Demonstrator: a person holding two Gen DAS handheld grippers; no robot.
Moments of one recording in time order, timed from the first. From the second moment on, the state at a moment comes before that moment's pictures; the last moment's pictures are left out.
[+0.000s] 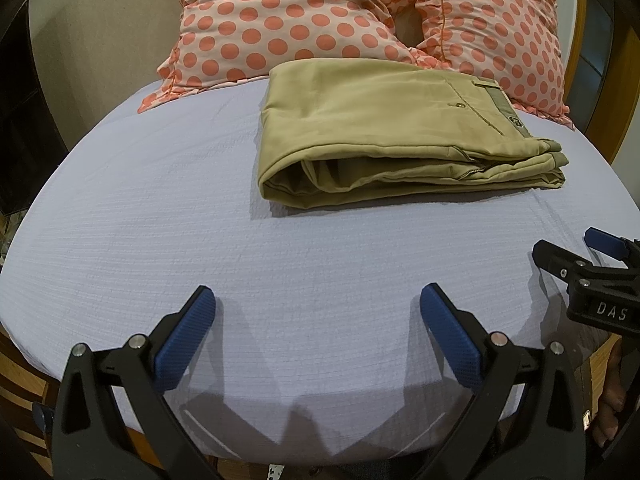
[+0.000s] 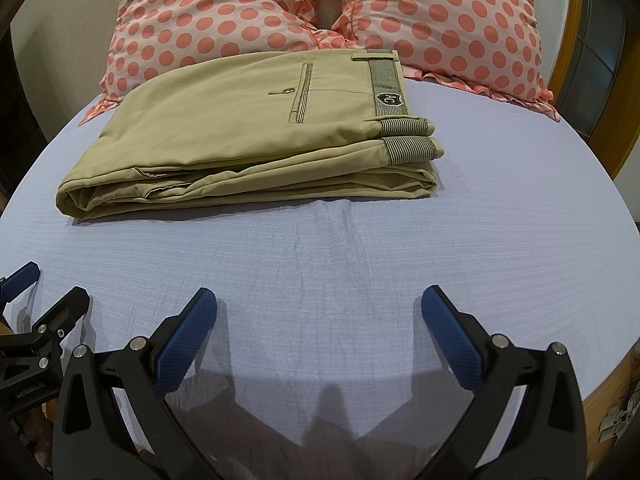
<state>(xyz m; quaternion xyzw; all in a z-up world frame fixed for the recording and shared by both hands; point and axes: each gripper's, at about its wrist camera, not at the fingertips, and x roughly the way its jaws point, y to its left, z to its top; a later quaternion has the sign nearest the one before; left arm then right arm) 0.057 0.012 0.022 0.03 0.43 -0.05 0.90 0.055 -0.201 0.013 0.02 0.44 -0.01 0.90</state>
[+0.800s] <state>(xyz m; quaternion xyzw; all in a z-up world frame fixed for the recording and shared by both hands) 0.060 0.013 0.022 0.03 0.45 -0.05 0.89 0.055 -0.200 0.013 0.02 0.44 -0.02 0.90</state>
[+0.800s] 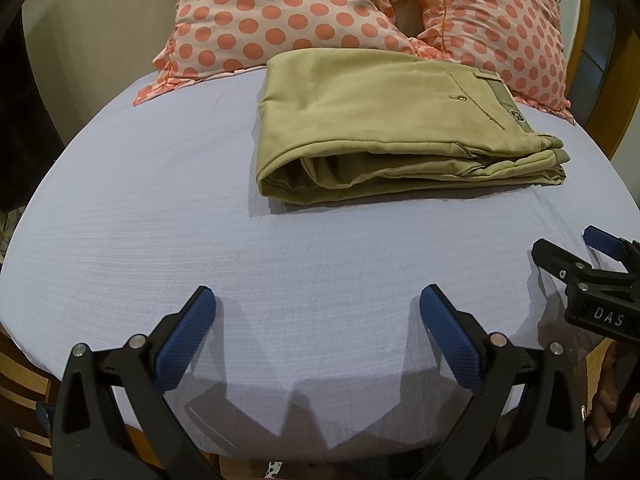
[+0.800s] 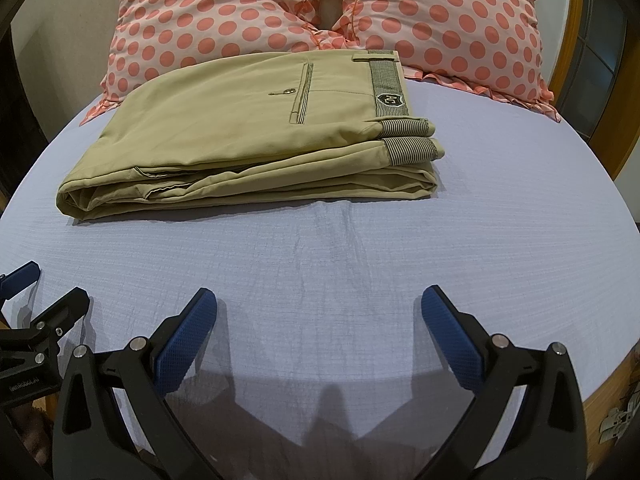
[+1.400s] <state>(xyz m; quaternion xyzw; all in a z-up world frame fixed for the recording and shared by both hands) 0.068 0.013 0.025 0.03 0.48 -0.05 0.88 0.056 -0.200 0.014 0.02 0.43 -0.02 0.90</state>
